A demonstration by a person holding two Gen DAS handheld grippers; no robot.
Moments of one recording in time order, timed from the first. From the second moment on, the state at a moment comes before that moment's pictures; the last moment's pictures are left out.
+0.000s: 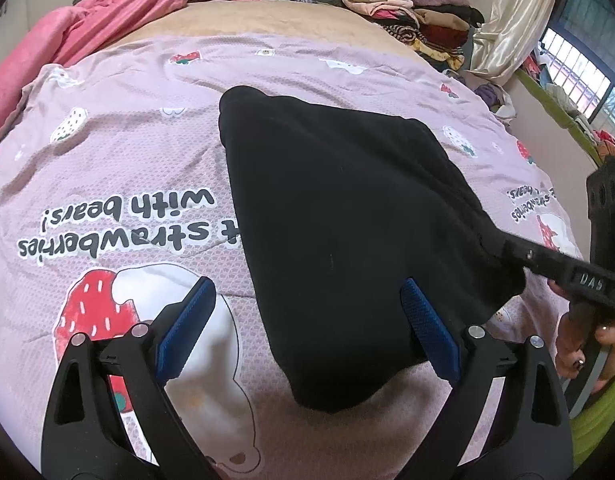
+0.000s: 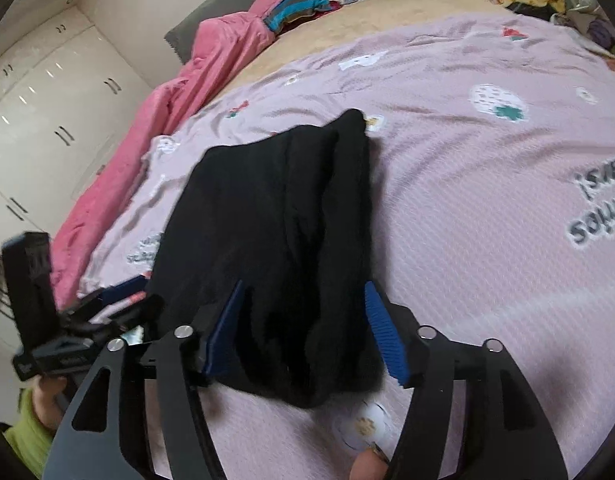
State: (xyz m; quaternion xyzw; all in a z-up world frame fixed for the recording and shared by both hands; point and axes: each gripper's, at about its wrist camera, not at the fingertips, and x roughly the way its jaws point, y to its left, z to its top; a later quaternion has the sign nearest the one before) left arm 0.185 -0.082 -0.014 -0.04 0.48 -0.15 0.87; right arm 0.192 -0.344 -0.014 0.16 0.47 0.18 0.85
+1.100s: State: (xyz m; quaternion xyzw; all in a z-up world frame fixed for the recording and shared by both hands) left arm 0.051 -0.041 0.020 -0.03 0.40 -0.14 0.91; right arm 0.002 -0.309 0.049 0.02 0.29 0.05 0.96
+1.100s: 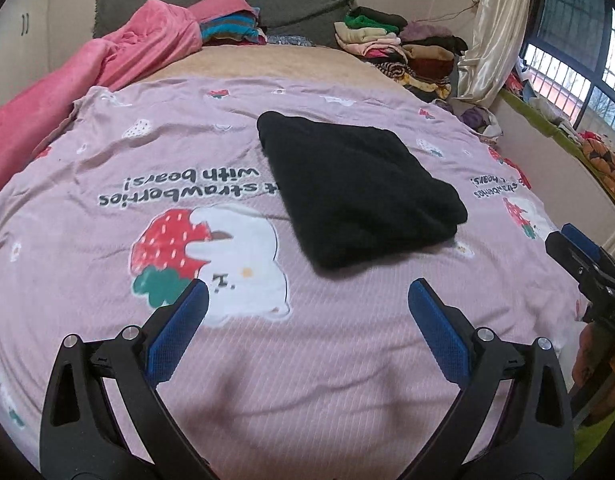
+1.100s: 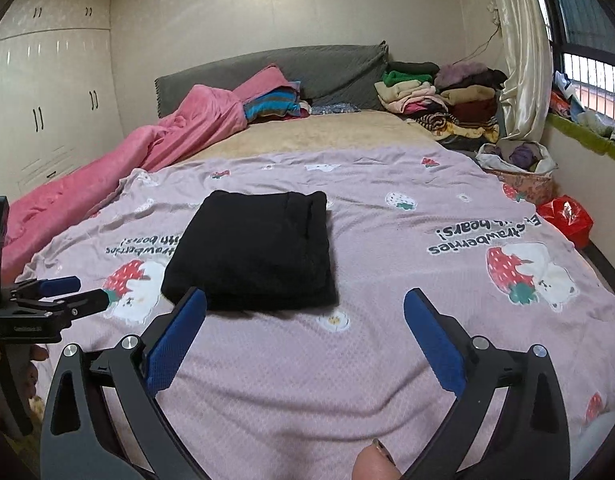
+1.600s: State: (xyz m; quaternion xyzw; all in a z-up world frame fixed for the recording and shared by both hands) left arm 0.013 -0.031 0.004 -0.03 0.38 -0.14 0.91; right arm -0.044 -0.286 0.033 0.02 0.26 0.03 0.96
